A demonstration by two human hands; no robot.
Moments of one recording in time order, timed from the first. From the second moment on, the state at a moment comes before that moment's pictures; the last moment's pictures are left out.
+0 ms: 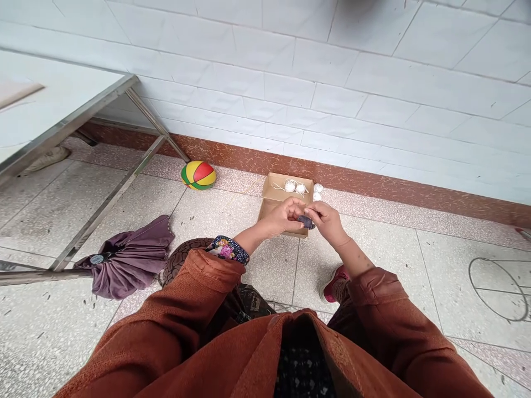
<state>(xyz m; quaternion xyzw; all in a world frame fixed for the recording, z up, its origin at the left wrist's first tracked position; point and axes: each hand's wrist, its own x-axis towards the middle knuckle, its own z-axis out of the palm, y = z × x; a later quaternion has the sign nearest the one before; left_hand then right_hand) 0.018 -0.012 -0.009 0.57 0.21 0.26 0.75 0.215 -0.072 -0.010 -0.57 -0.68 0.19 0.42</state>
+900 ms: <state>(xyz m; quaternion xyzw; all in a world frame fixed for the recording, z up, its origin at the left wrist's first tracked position) -0.001 -0.050 -0.009 0.57 0.24 0.25 0.74 0.181 -0.100 -0.004 -0.57 -0.60 0.27 0.49</state>
